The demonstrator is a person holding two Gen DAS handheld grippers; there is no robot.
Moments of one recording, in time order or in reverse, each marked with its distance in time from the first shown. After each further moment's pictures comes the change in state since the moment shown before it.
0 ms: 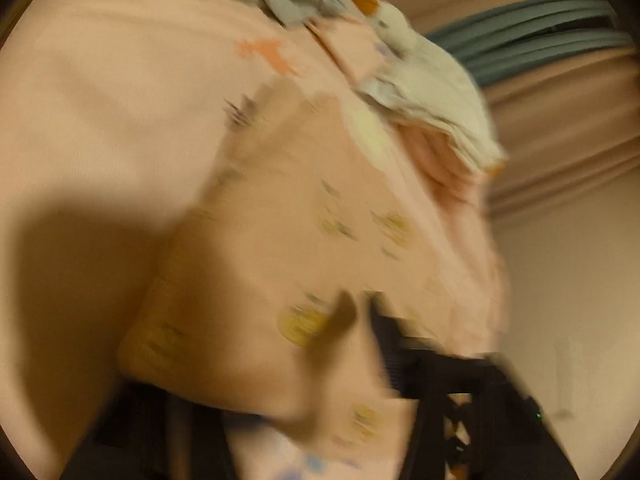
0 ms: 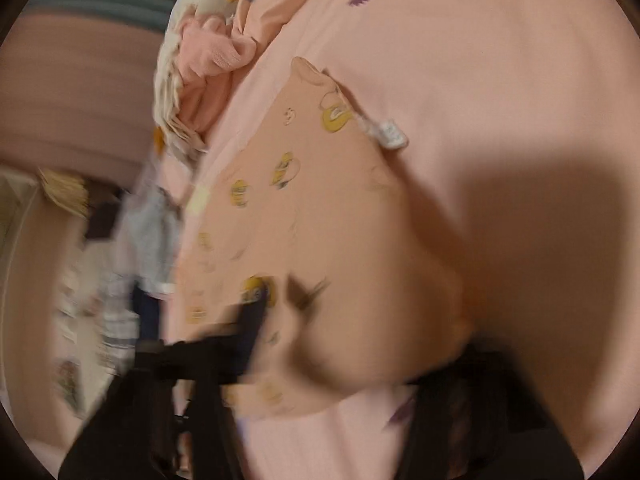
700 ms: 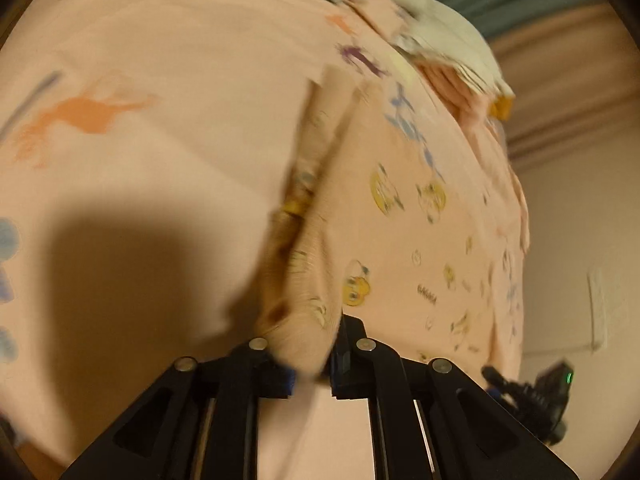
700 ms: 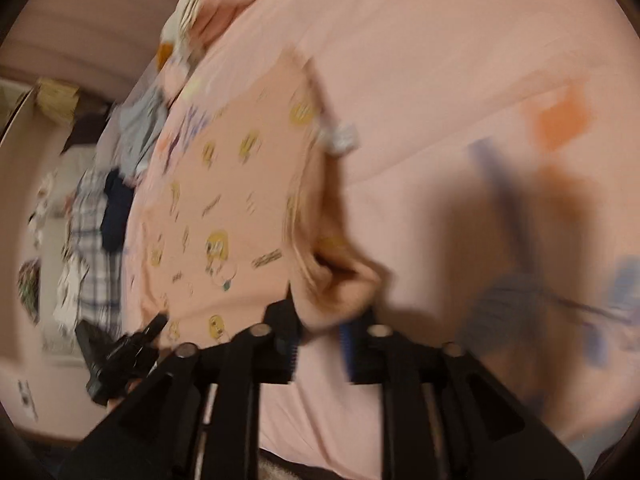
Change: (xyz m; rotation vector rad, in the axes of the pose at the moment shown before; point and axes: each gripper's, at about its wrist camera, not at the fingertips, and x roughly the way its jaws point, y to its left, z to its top) left arm -0.163 0.075 -0.105 0.052 0.163 0.079; right arm -0.155 -0.065 -0.130 -0.122 0.139 -0.100
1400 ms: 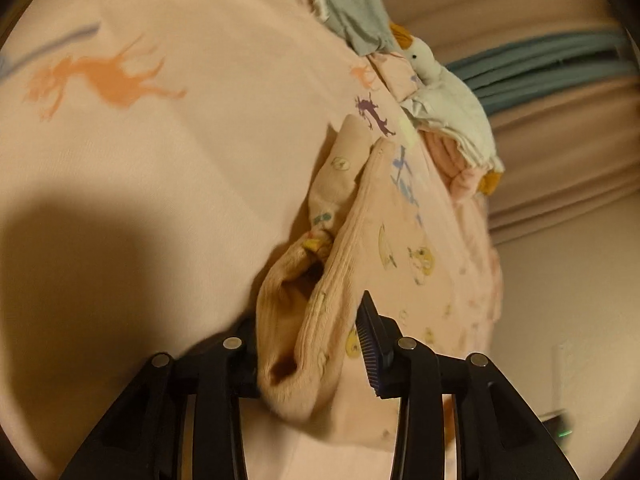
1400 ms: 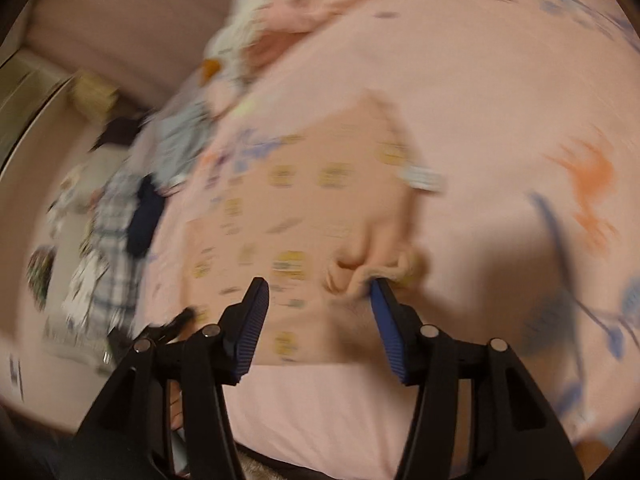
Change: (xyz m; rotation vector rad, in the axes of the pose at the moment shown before) left arm 0.023 0.009 -0.012 -0.132 -0.199 -0.119; right arm 0.001 0.065 -0.004 -0.143 -0.086 0.143
